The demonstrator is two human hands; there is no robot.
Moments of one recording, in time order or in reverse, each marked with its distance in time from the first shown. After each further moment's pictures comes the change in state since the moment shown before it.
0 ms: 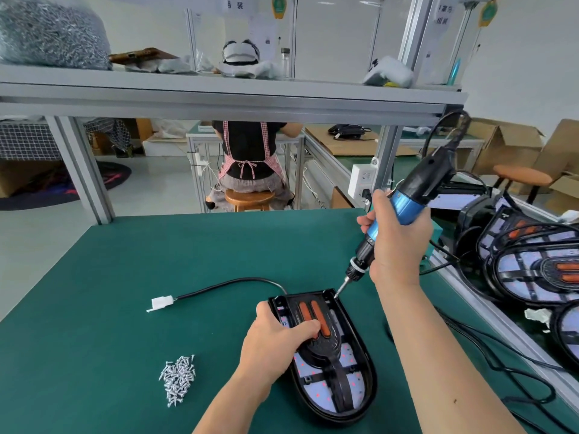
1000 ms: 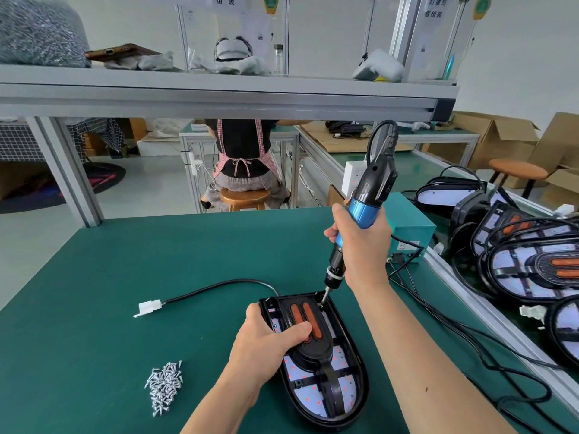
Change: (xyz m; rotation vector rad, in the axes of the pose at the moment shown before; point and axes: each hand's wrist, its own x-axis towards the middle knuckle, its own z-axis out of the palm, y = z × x) left_hand 0.007 -0.007 0.001 -0.074 -0.033 -0.006; right_hand 0.002 0.036 0.006 -0.099 -0.161 0.077
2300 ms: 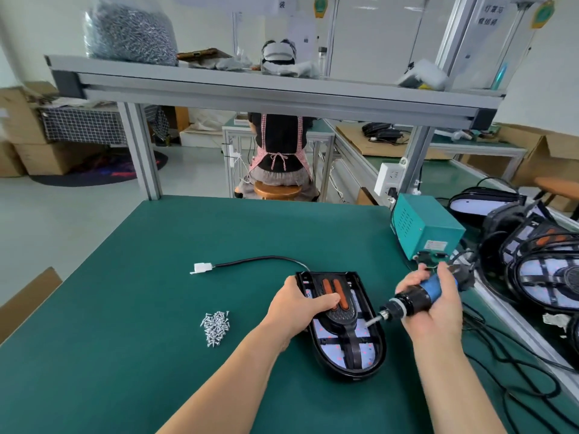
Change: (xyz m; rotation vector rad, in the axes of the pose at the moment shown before) left_hand -0.002 0.005 -0.003 0.100 -0.045 0.024; right_hand -0.054 0.016 -0.100 0.897 0.203 0.642
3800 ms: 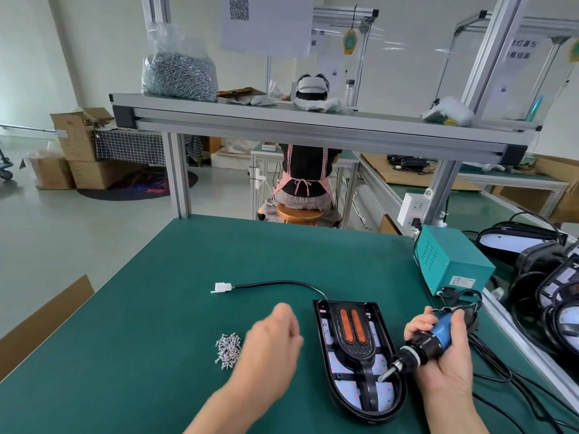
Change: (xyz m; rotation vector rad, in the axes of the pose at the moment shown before) left_hand -0.070 0.002 -0.044 0.598 0.354 0.415; right_hand 0.008 0.017 -0.020 0.104 -0.078 0.125
